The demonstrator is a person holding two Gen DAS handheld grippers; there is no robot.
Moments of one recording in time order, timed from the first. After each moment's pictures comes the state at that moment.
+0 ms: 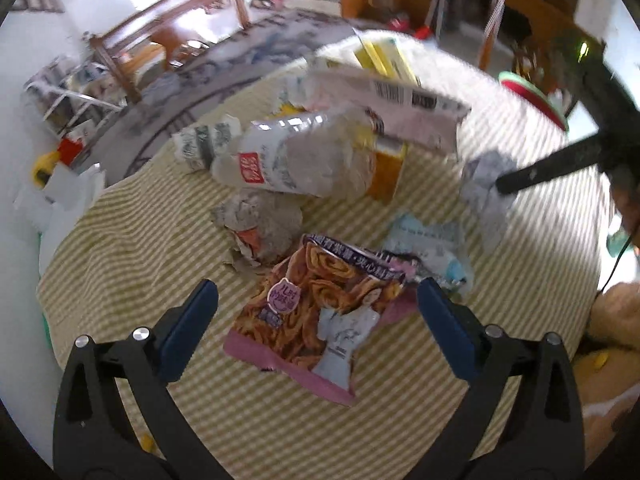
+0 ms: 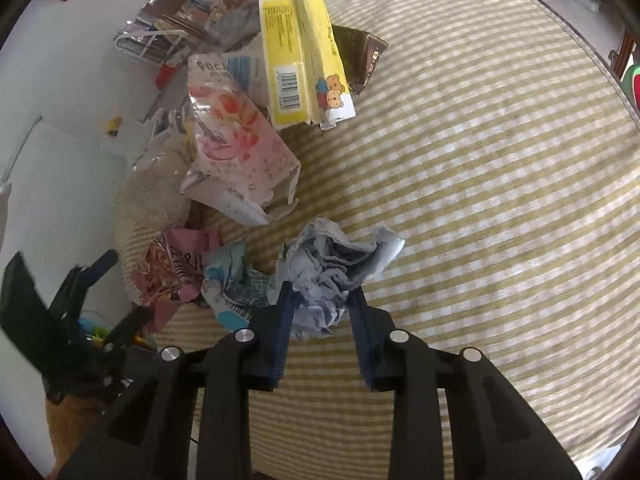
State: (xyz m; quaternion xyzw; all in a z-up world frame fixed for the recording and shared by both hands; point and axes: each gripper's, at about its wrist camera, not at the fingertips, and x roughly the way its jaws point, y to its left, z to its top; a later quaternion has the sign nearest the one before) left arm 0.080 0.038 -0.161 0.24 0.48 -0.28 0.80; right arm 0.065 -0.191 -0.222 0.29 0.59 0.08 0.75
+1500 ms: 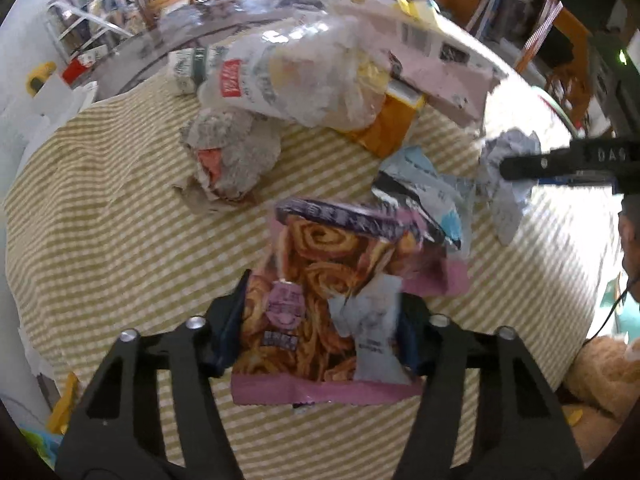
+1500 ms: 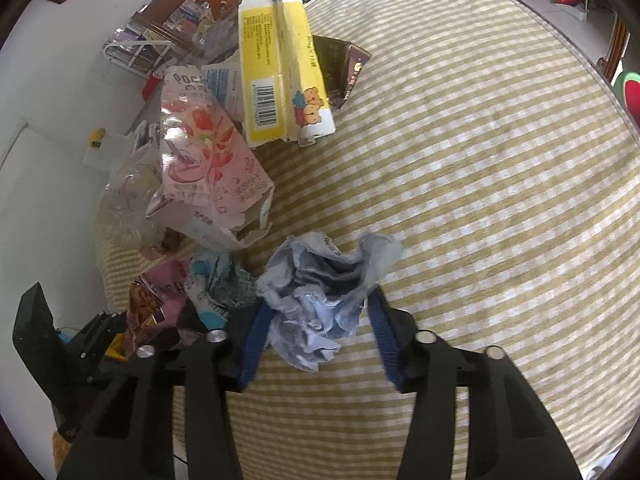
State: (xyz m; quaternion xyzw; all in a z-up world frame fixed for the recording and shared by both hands) left arm 0.060 0.035 -0.199 0.14 0.54 -0.22 0.80; right arm 0.093 -0.178 -0.236 0.28 0.58 0.05 0.76
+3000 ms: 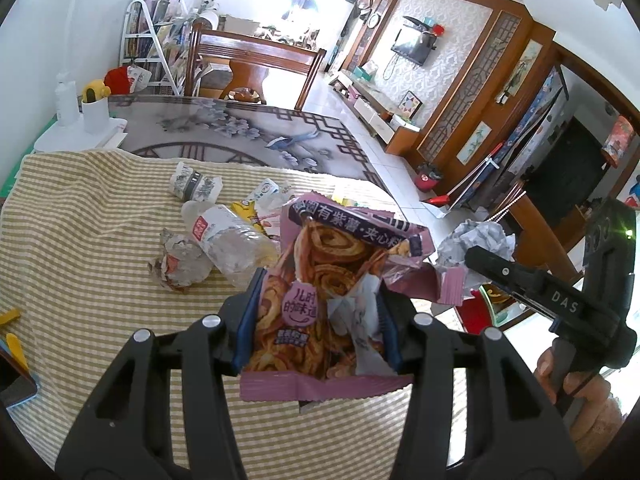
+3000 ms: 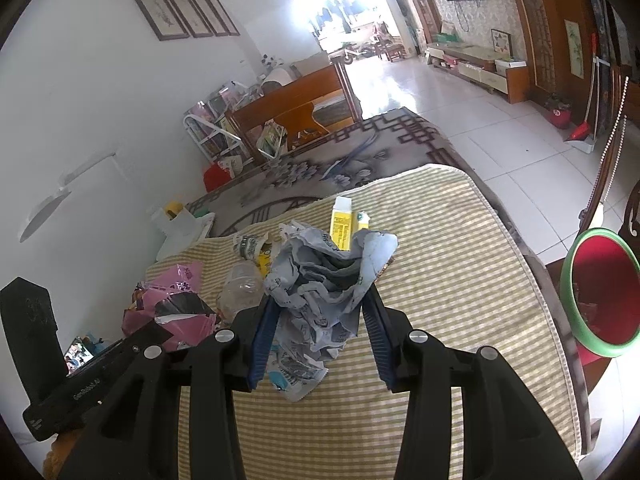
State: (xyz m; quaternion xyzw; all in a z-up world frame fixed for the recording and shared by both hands) left arm 0.025 0.007 -0.072 -0.11 0.39 -0.21 0.89; right arm 0.023 -0.214 -0.088 0.20 0.37 0.07 0.91
